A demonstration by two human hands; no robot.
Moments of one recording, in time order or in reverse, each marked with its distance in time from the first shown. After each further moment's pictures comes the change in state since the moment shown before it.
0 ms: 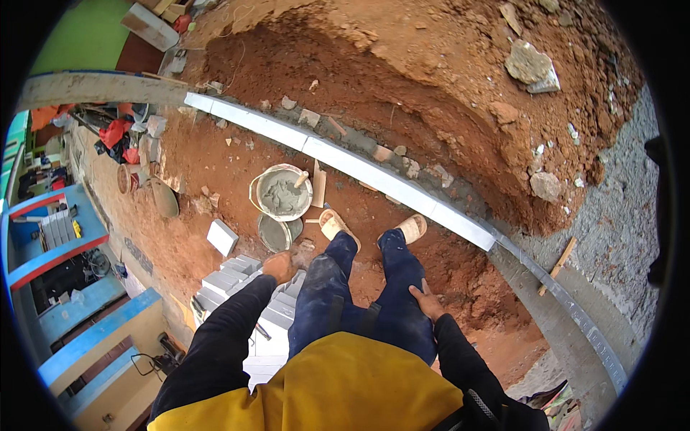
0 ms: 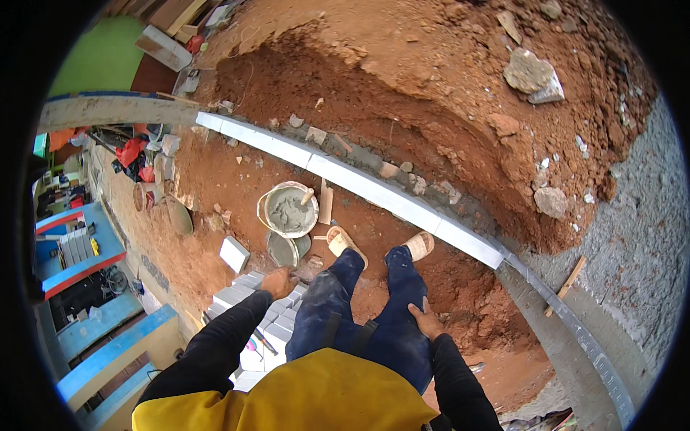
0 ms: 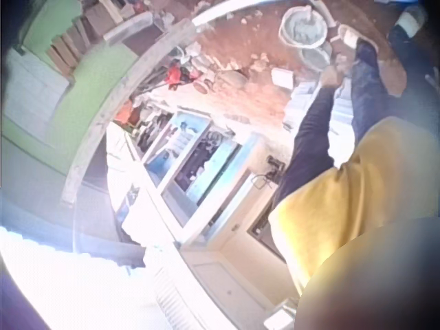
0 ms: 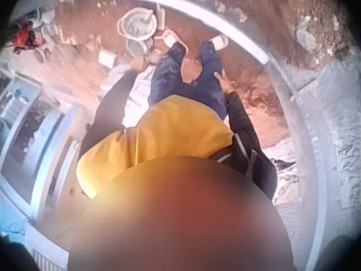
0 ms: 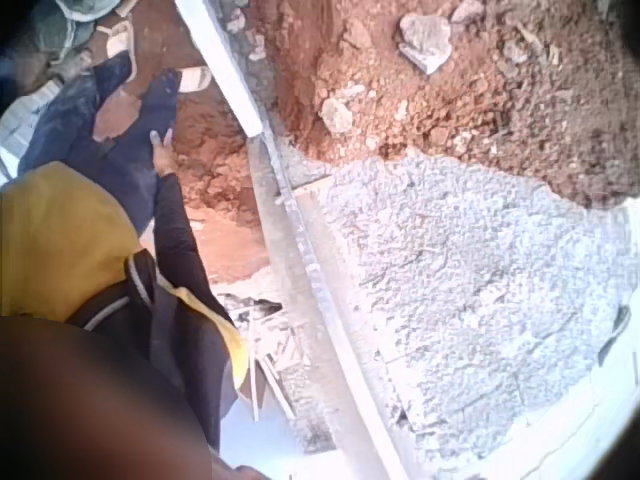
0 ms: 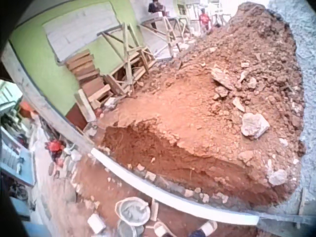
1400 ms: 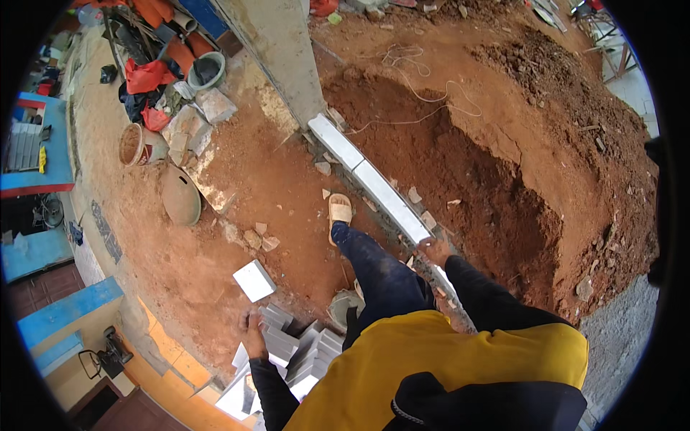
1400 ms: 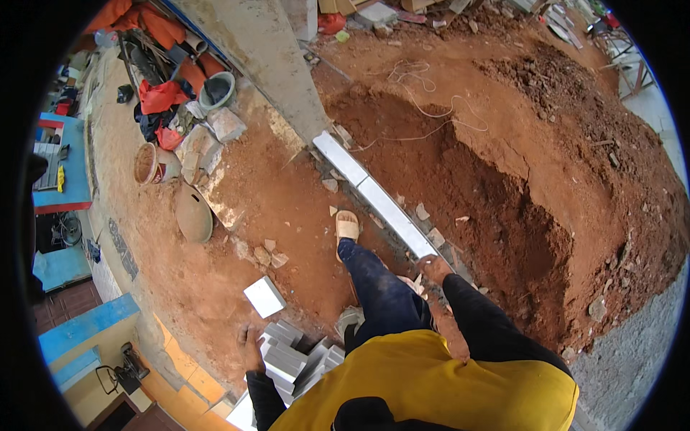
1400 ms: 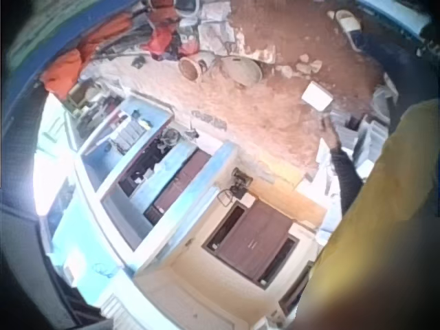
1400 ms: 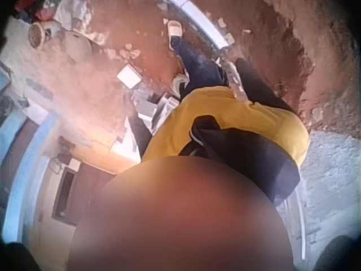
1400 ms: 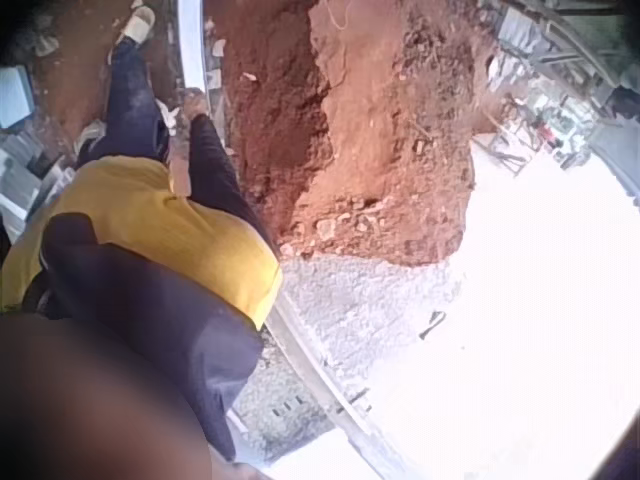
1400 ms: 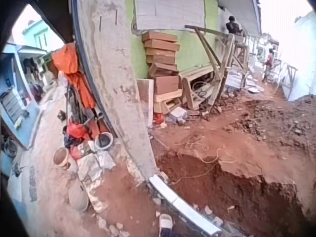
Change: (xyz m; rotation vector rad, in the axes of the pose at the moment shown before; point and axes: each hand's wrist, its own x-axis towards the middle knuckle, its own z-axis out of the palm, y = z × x) left_hand -0.006 -0.627 -0.166 -1.865 0.848 -0.628; right_hand 0.228 -0.759 0.383 -0.720 0.027 -0.352
